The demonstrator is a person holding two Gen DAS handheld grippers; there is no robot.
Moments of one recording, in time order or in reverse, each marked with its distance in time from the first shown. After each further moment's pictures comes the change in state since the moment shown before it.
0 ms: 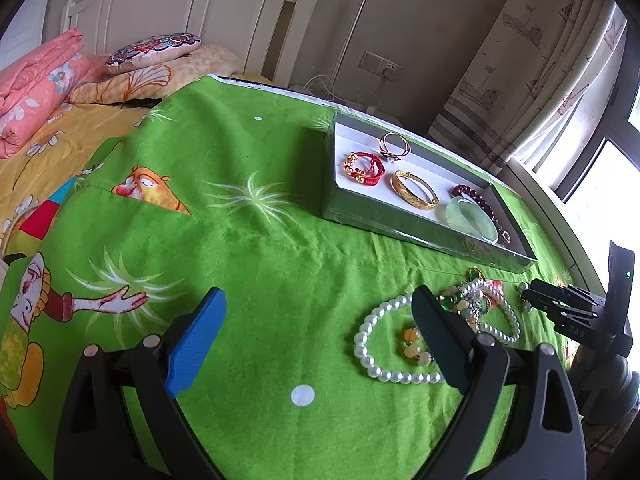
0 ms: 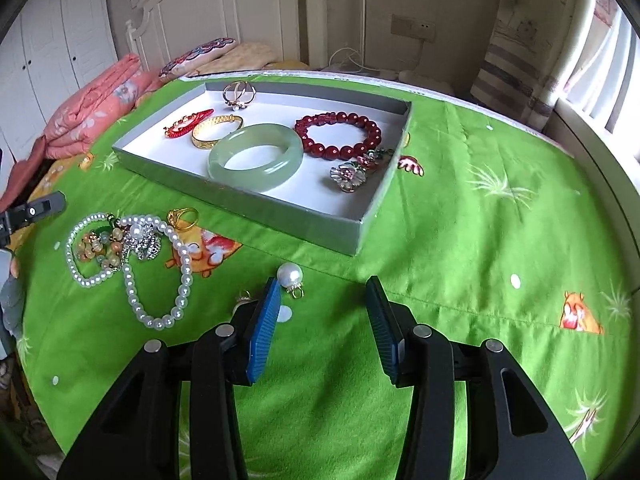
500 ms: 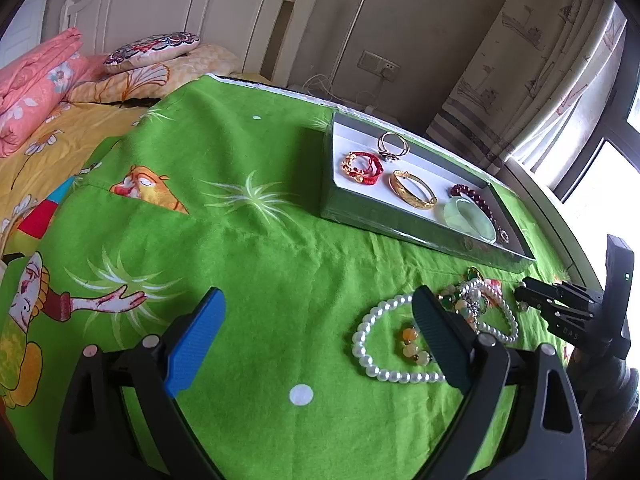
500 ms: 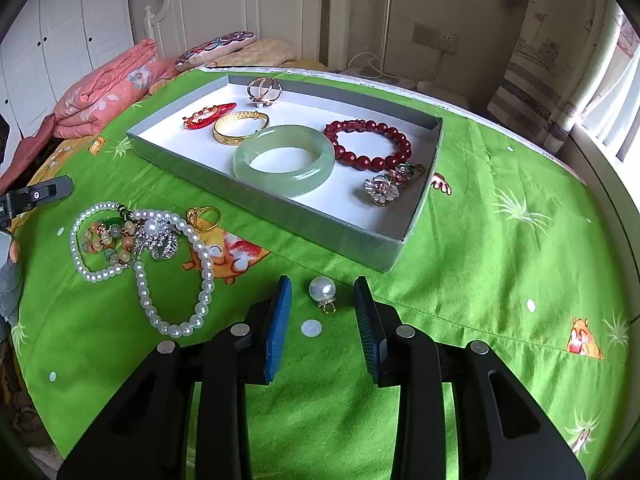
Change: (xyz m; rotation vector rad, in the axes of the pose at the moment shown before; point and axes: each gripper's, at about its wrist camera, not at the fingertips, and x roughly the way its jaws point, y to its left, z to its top) left arm 0.001 -0.001 -0.001 0.003 0.003 -0.009; right arm 0.003 0.018 0.006 -0.071 -0.005 0.010
